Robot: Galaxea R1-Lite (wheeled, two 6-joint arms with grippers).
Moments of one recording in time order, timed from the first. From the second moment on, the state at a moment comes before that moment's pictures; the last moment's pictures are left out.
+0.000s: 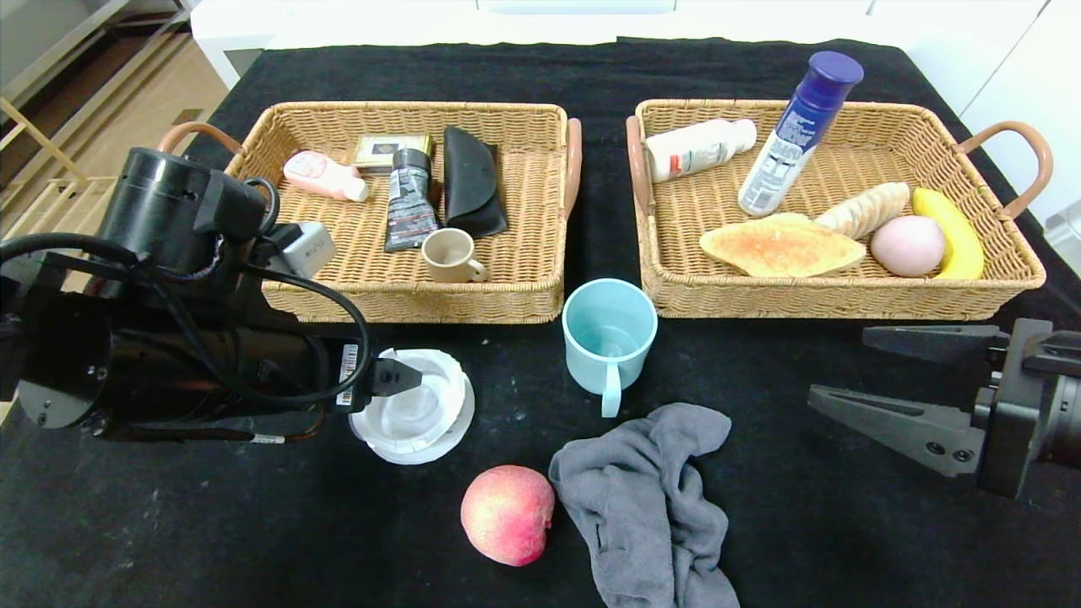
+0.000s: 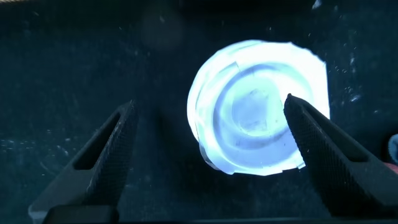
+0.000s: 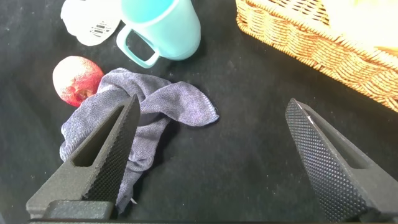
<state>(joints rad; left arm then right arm) -0.39 1.52 -1.15 0.31 0.18 -0.20 0.39 1.23 -0.76 -0.23 0.34 -0.08</state>
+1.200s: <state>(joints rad) -0.37 1.56 -1.12 0.31 0.20 -0.21 0.39 1.23 -0.76 -0.23 0.34 -0.09</state>
